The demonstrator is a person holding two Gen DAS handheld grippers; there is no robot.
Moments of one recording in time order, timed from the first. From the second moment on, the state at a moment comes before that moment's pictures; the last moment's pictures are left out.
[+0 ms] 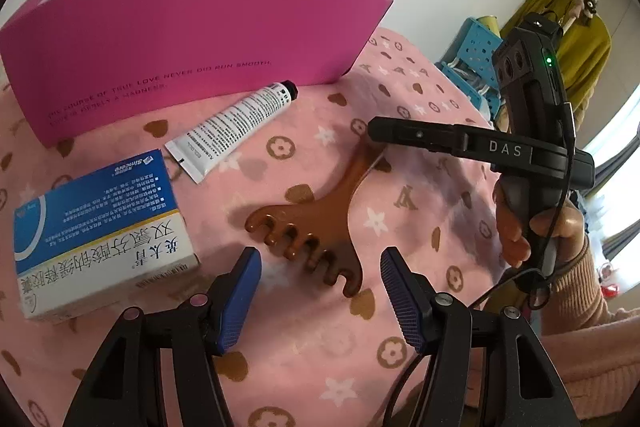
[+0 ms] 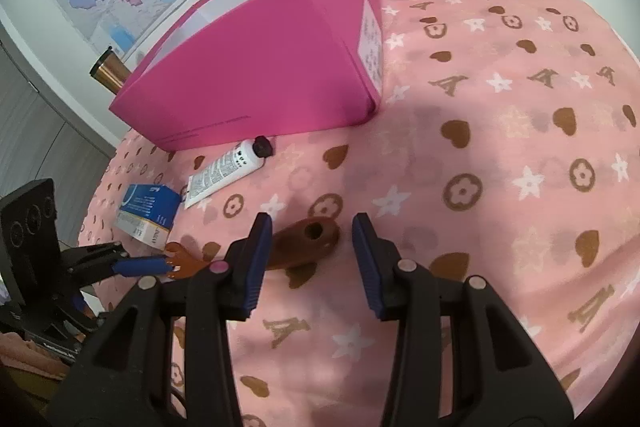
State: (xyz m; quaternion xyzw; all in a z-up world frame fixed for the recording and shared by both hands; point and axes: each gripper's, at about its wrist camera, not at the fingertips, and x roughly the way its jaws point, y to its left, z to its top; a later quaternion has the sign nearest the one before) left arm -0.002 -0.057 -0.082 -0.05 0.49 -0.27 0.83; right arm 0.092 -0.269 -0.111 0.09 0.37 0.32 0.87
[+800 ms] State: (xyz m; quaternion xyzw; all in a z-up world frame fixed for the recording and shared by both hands) left arm 0.003 -0.053 -0.084 -0.07 0.49 -0.24 0.84; right arm 0.080 -0.274 -0.121 0.19 0.35 0.40 0.83
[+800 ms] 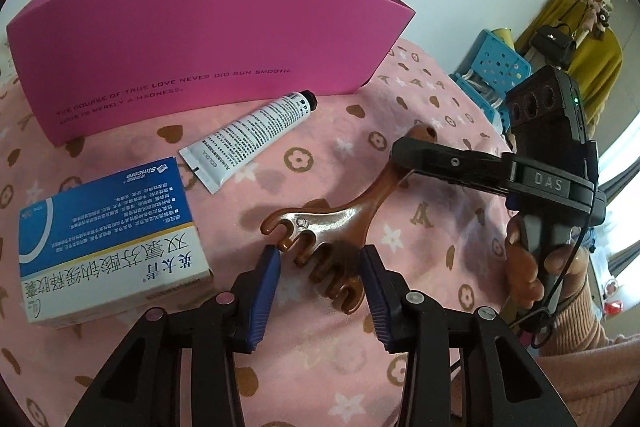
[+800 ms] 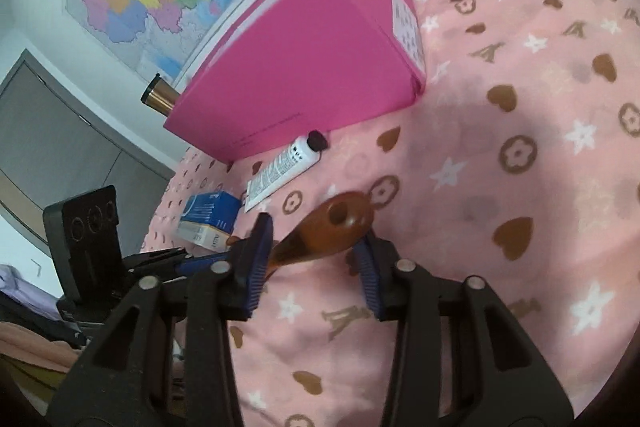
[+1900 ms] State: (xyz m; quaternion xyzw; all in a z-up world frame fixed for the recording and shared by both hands) left arm 0.011 -0.060 -0.069 -0.08 0.47 -0.28 0.83; right arm 0.065 -0.265 -0.050 0.20 0.29 0.45 0.82
